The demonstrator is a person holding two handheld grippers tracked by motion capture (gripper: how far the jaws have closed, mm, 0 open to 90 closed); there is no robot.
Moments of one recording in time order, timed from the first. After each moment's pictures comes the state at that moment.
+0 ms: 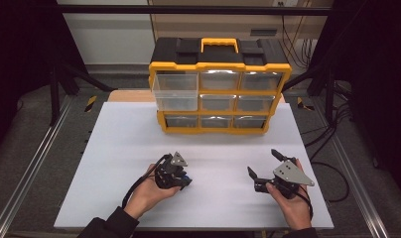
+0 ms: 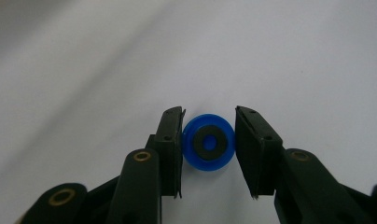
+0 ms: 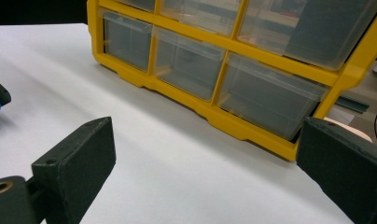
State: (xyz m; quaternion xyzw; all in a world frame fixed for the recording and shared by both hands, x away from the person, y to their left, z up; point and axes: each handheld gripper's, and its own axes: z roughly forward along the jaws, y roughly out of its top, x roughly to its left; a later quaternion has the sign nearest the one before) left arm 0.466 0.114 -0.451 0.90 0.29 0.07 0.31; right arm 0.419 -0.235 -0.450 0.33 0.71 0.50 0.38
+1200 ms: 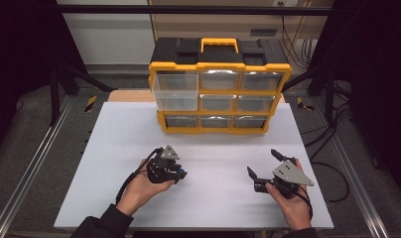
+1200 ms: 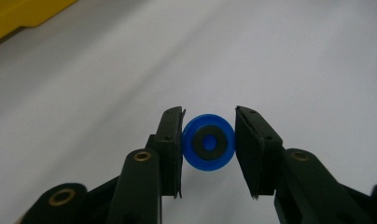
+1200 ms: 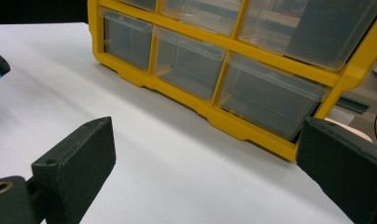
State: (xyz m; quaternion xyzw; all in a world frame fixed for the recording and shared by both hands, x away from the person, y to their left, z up) left arm 0.471 0.135 -0.428 0.89 0.30 0.08 0.34; right arm 0.419 -0.234 -0.450 0.33 0.71 0.50 0.38
